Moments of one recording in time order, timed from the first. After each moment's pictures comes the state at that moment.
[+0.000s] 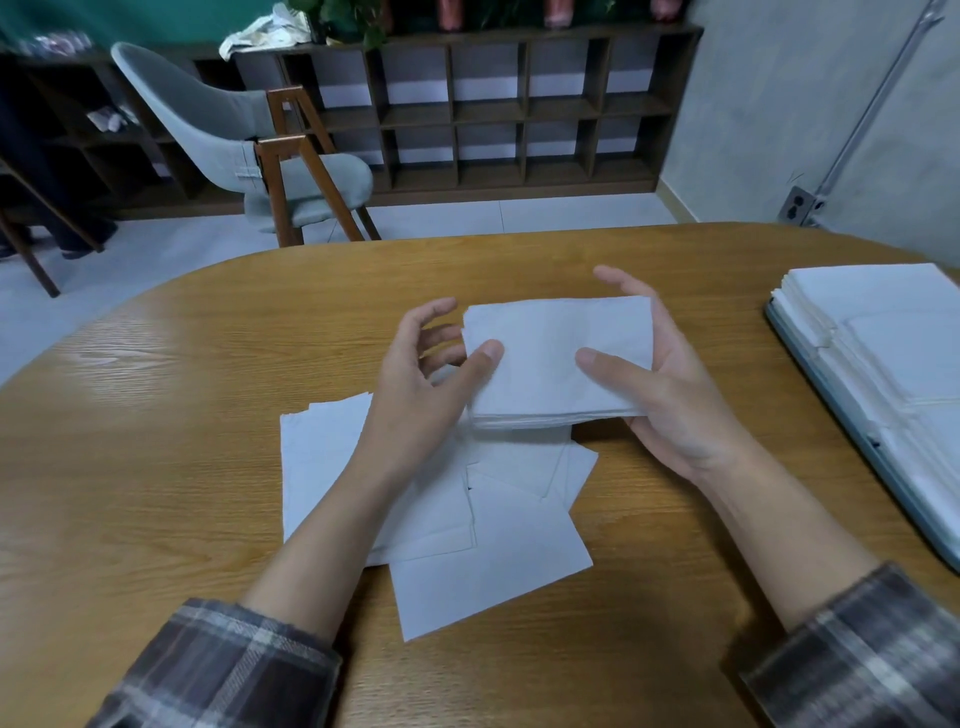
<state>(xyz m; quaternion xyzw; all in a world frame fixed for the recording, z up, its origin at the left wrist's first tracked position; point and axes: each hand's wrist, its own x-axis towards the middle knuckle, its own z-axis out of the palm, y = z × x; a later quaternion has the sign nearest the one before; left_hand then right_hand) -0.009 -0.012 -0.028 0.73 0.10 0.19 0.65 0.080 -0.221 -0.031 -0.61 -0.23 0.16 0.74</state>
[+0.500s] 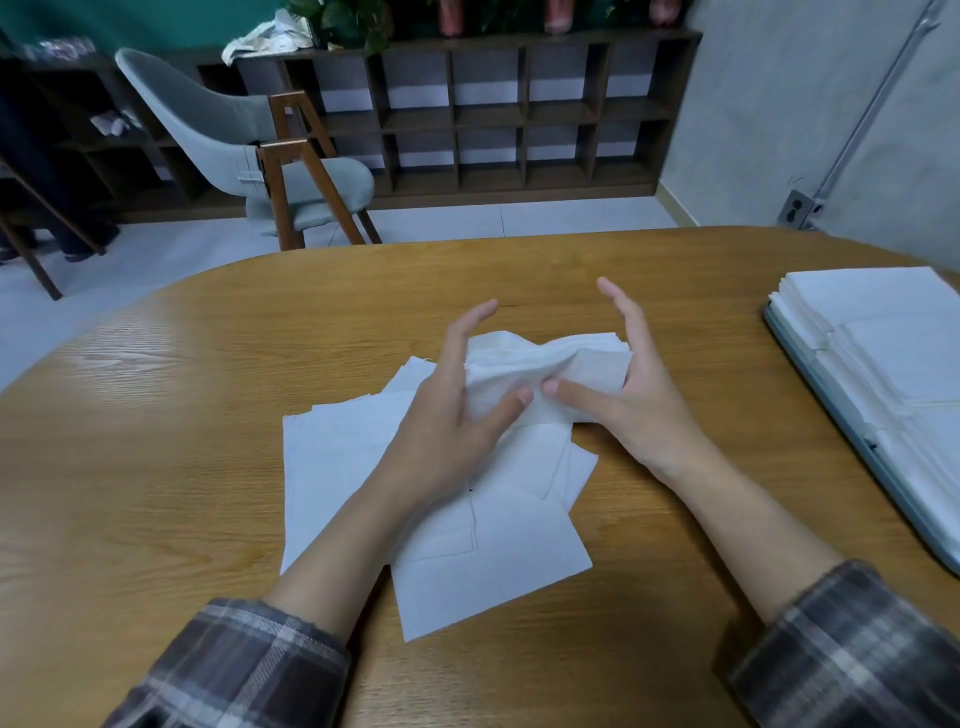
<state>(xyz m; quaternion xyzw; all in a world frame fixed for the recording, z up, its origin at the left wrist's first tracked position) -0.007 -0.017 -0.045 0.85 0.00 0.15 0.50 0.083 -0.211 -0.046 -0.75 -0.23 0.07 0.62</state>
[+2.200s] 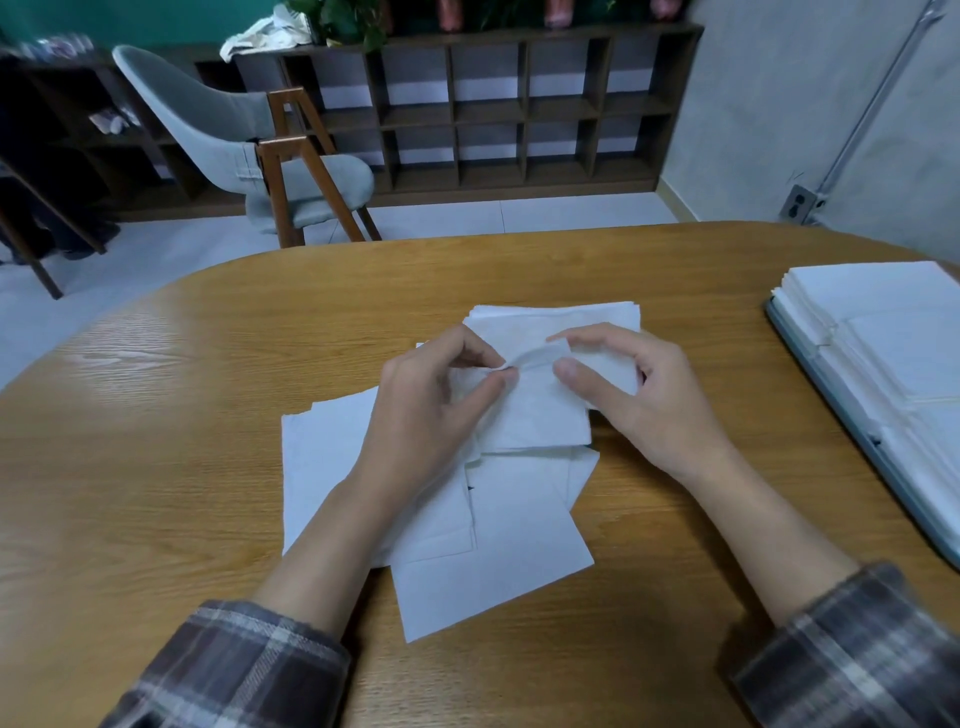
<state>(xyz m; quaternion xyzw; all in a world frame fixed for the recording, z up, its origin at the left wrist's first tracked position) -0.007 -0.006 -0.043 0.86 -0.04 0.30 0.42 0.078 -0.218 -0.041 -0.78 -0.30 0.01 0.56</state>
